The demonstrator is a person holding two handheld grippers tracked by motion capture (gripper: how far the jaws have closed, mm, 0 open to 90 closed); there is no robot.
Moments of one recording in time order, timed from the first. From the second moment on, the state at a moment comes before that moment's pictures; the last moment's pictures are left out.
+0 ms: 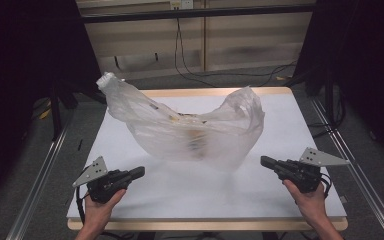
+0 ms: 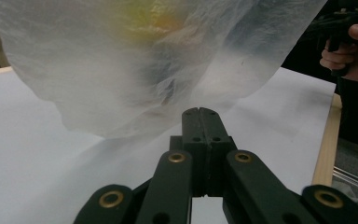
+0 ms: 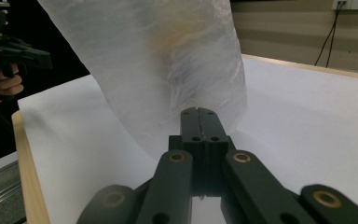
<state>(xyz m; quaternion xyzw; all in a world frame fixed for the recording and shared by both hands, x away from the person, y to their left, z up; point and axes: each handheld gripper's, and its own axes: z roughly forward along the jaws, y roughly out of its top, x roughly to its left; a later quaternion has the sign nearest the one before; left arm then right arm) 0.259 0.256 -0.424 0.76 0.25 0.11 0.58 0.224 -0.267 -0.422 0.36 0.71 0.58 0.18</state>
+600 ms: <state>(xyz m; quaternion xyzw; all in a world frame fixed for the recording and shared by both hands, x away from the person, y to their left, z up) 0.261 0.238 -0.394 0.75 0.21 0.11 0.61 0.230 -0.254 -0.390 0.33 0.70 0.61 0.17</state>
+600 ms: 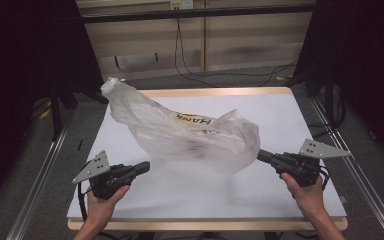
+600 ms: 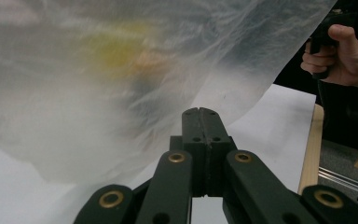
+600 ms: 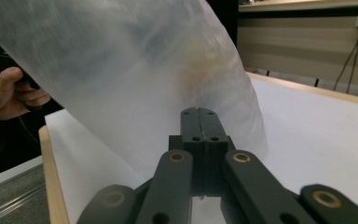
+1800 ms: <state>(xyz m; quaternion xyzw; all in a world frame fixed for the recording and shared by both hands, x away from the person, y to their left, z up) 0.280 0.175 -0.307 0.72 0.11 0.11 0.67 0.256 -0.214 -0.327 0.25 0.69 0.66 0.14</state>
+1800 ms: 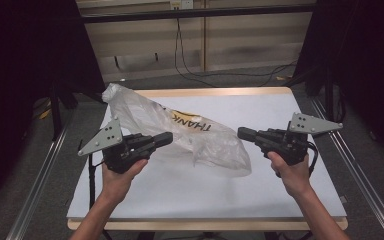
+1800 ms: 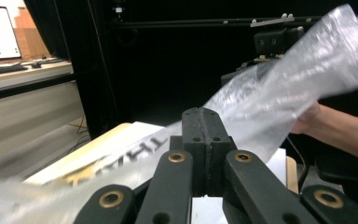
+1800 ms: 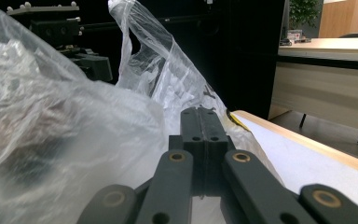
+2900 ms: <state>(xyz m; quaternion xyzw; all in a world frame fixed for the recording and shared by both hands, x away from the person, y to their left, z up) 0.306 0.166 -0.344 0.76 0.16 0.10 0.62 0.286 -0.182 -0.325 0.21 0.72 0.65 0.10</state>
